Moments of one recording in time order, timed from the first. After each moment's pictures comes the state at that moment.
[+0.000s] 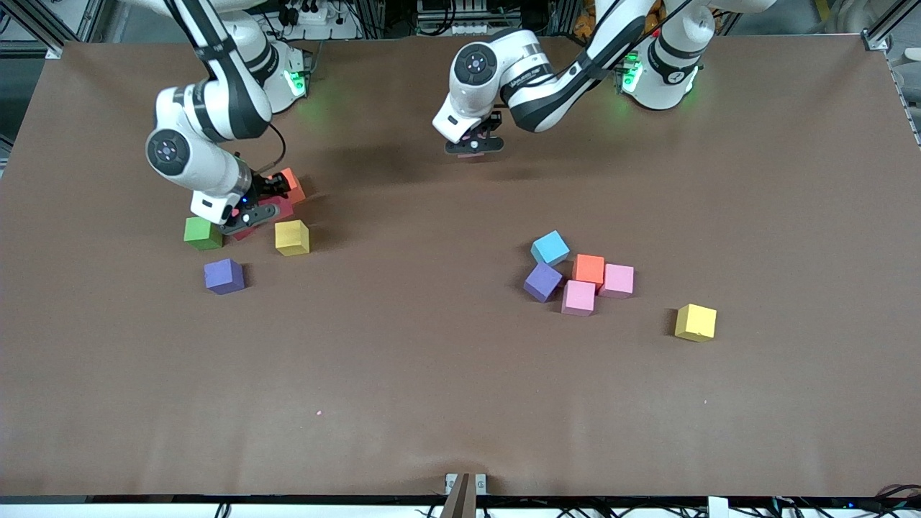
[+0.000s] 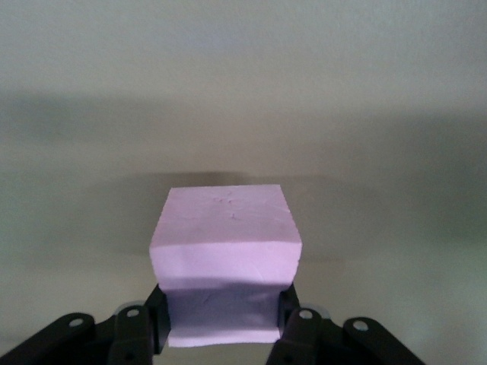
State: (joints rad) left arm -0.33 0.47 -0.81 -2.12 0.05 2.35 -1.20; right arm 0.19 -0.05 0.00 -2.53 0.11 2.24 -0.34
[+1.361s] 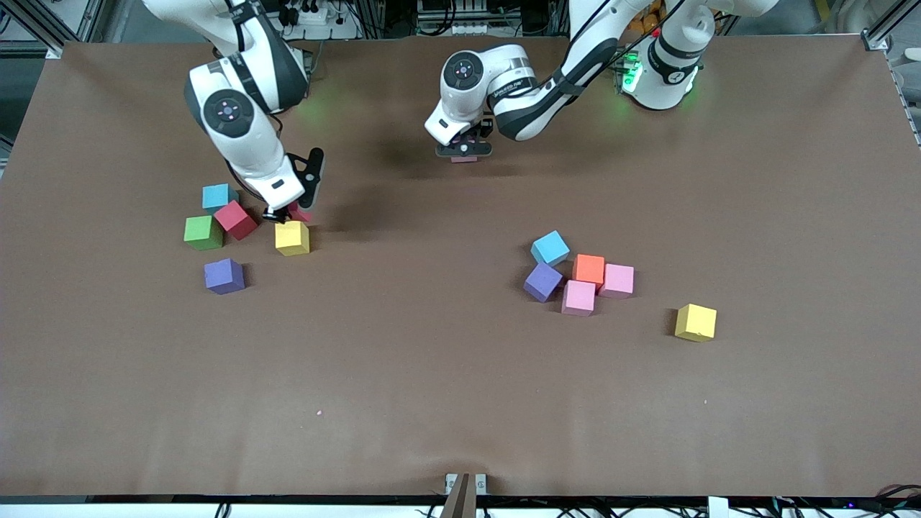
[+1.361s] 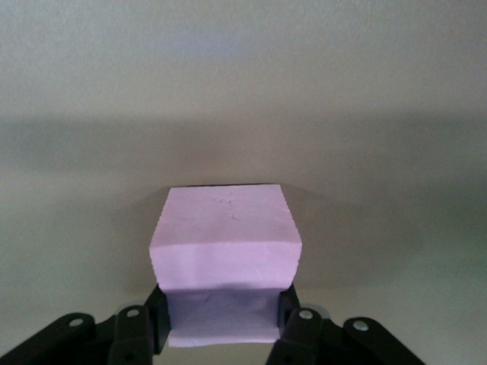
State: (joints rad) left arm -0.45 0.55 -0.72 -2.10 0.17 2.44 -1.25; right arm 0.38 -0.06 0.03 -2.43 -0.15 2.28 -0.96
